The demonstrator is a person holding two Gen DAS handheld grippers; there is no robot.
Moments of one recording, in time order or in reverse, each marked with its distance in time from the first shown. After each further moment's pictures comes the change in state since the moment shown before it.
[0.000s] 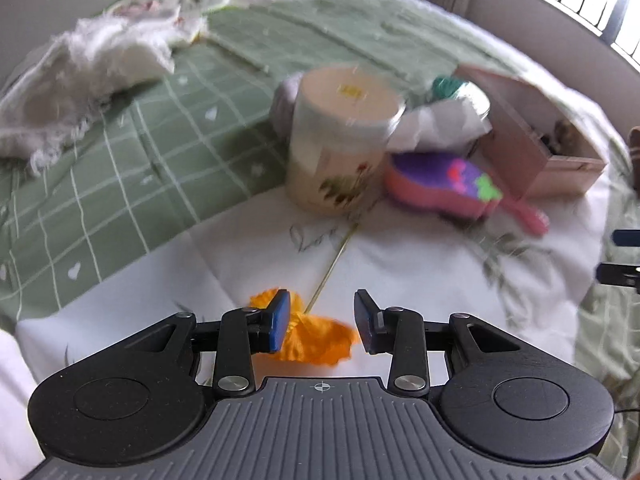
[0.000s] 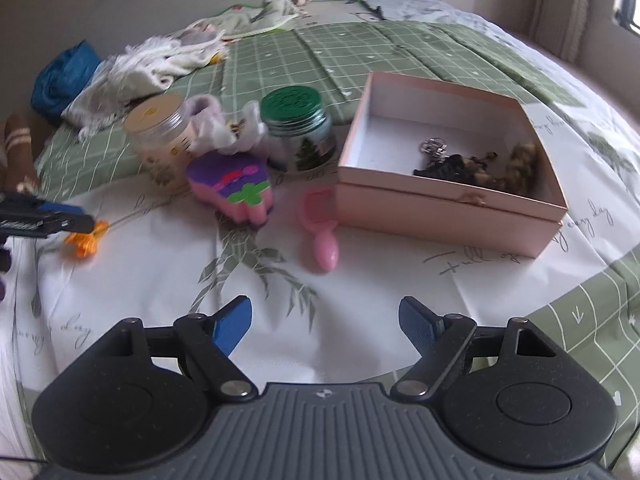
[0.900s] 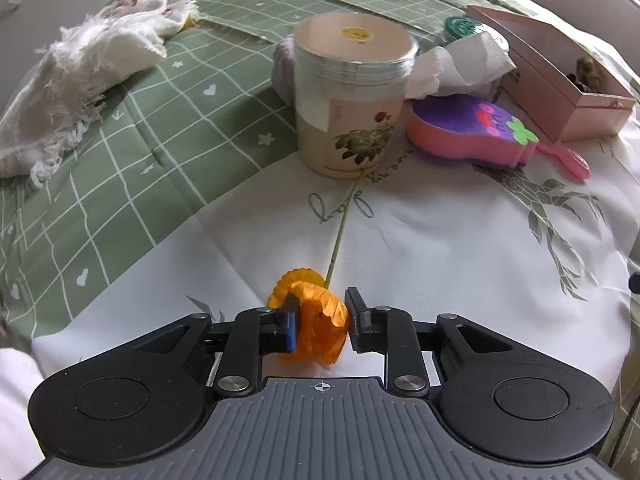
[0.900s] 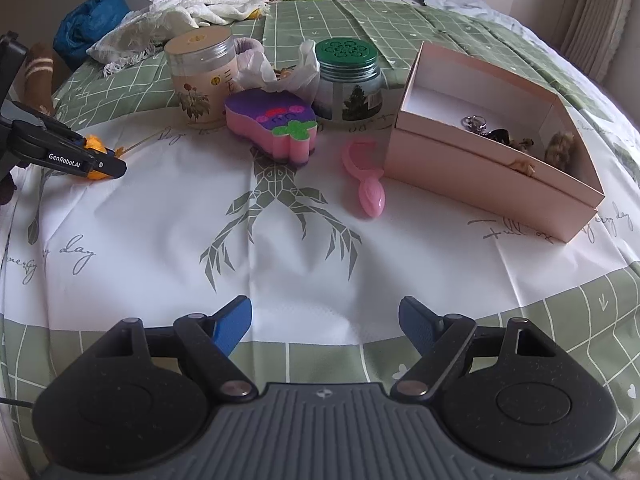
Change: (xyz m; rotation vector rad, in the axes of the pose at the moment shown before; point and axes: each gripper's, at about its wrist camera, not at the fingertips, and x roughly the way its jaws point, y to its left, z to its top) left arm 0.026 -0.010 -0.005 0.132 0.066 0.097; right arm 0.015 0.028 -0.029 -0.126 0.062 0.002
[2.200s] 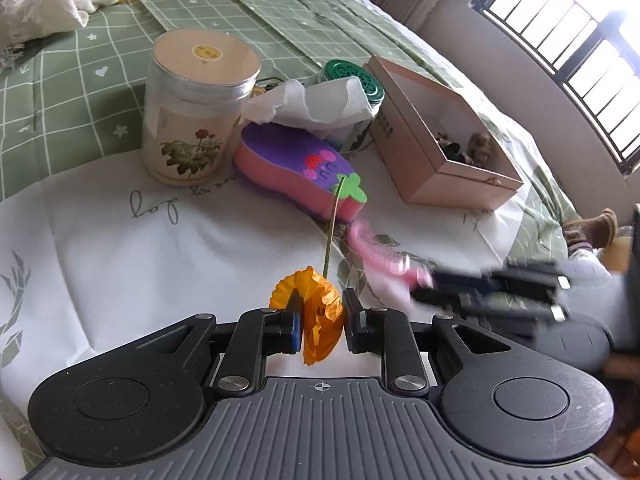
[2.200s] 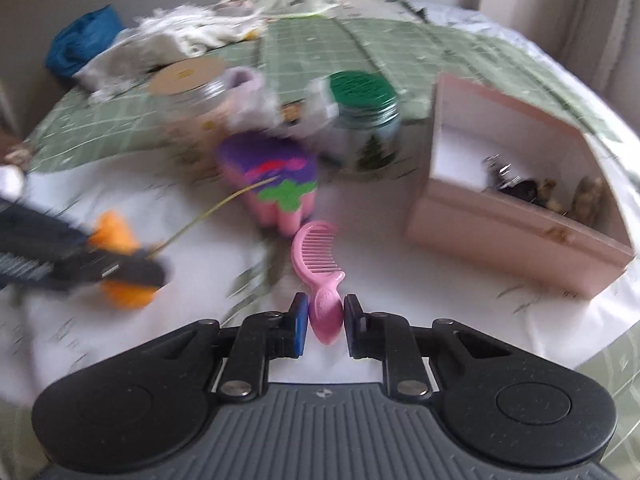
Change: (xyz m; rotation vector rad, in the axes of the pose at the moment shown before) left arm -0.014 -0.050 -0.003 -0.239 -0.086 -0.385; right arm 0.025 0.017 0.038 0.016 -0.044 0.014
